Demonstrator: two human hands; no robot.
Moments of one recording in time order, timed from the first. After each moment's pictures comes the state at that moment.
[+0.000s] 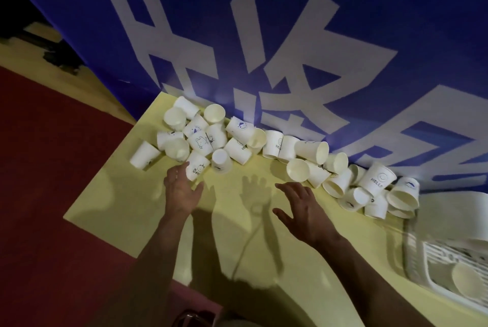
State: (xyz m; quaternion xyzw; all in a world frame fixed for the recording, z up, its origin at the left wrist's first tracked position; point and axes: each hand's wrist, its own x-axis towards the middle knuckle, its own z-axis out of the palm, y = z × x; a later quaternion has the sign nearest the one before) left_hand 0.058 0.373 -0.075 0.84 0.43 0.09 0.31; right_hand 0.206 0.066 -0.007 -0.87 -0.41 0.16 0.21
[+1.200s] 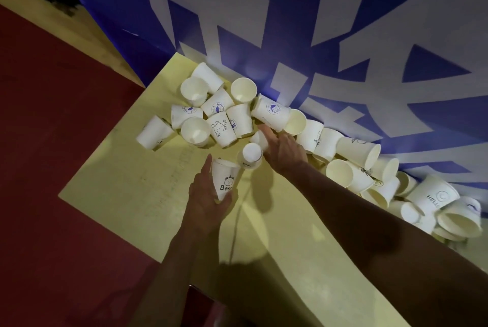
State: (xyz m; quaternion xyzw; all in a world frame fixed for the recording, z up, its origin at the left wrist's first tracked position) left_hand 0.037 0.360 -0.095 0.80 0.38 0.10 0.46; right_hand 0.280 0.275 -0.096 -0.90 -0.41 0.17 0.01
